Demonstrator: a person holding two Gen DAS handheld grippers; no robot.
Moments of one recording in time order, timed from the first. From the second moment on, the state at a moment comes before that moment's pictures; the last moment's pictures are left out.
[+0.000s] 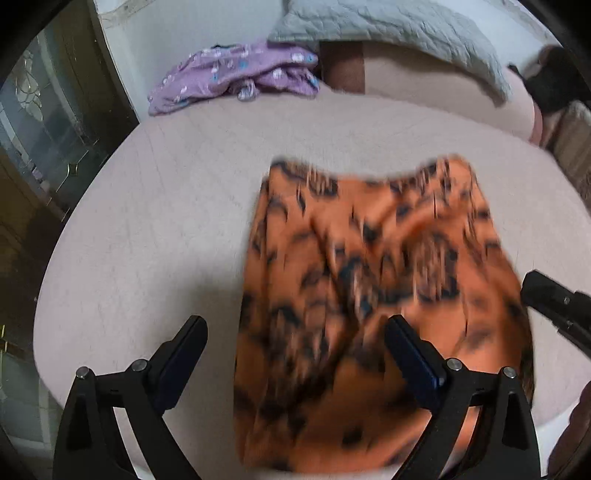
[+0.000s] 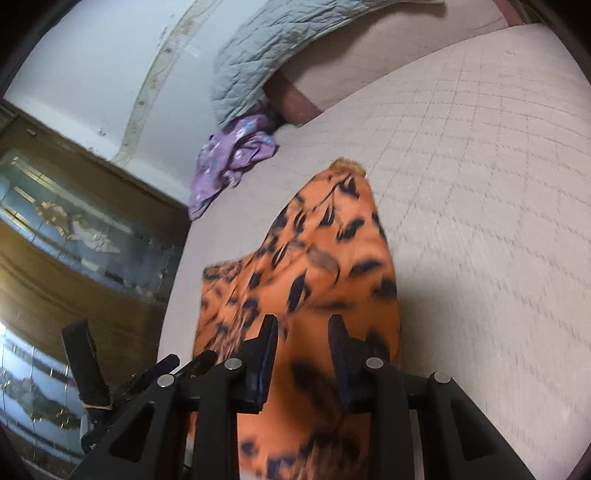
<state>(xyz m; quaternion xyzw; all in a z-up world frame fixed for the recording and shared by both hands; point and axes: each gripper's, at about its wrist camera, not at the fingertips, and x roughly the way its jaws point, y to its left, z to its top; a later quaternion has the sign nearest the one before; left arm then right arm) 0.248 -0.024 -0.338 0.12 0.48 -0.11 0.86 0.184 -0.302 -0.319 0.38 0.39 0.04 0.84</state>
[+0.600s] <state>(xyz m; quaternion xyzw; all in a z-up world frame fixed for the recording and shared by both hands) 0.190 0.001 -0.283 0.10 0.42 -0.07 0.90 0.128 -0.293 -0.294 0.37 0.39 0.05 0.84</state>
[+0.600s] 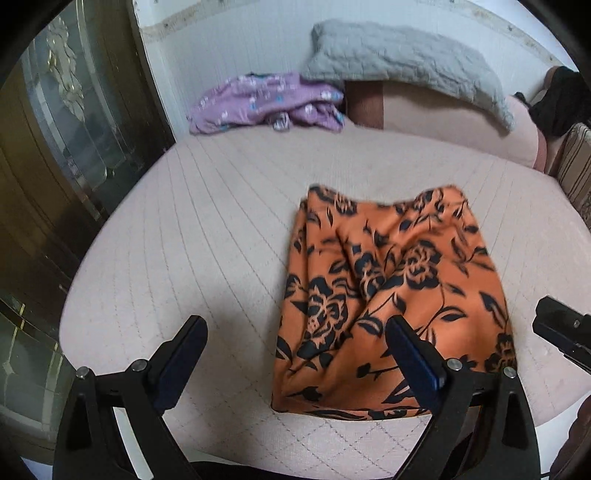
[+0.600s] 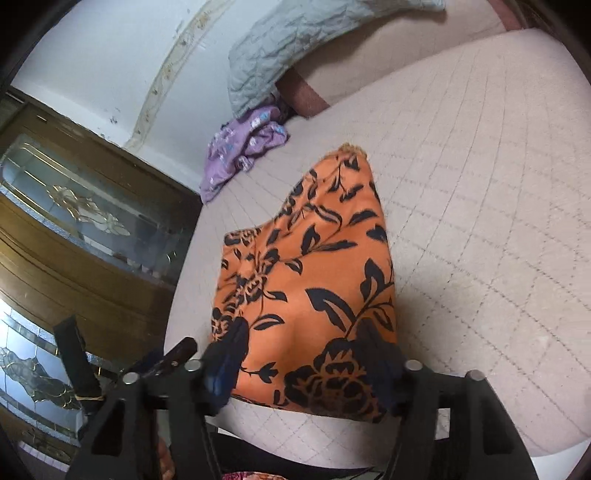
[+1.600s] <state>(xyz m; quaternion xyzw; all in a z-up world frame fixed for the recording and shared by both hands) 0.205 0.022 -0.275 0.09 0.41 -0.07 0.91 0.130 -0.300 -0.292 0.36 0.40 0.04 0.84</state>
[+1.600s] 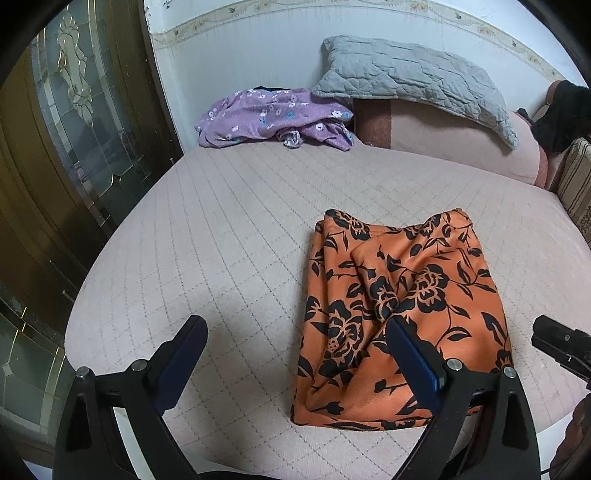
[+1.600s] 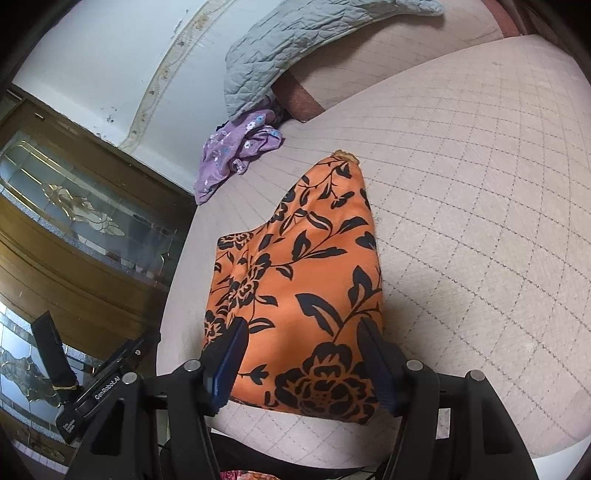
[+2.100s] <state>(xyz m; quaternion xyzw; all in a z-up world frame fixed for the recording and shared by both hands) 0.223 0.047 -0.349 0.07 0.51 -0.06 0.85 0.139 -0.266 -0.325 0.33 0.45 0.08 0.83</state>
